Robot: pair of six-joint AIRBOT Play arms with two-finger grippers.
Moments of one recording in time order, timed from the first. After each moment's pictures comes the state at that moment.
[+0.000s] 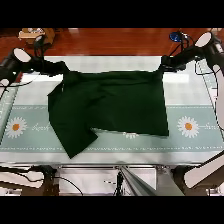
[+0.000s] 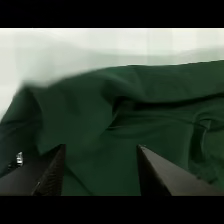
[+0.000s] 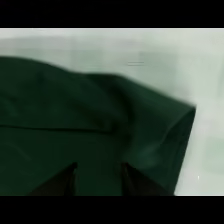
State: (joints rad) left arm 0.06 -1.61 1.45 1.09 -0.91 -1.34; right arm -0.07 -1.85 1.87 -1.17 1.29 1.45
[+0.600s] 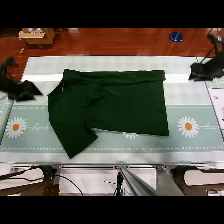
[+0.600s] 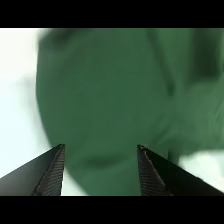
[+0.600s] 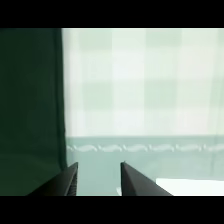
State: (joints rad) left arm 0.42 -1.40 1.22 1.08 -1.49 -1.27; right arm -0.24 -1.54 1.60 -1.43 1.48 1.46
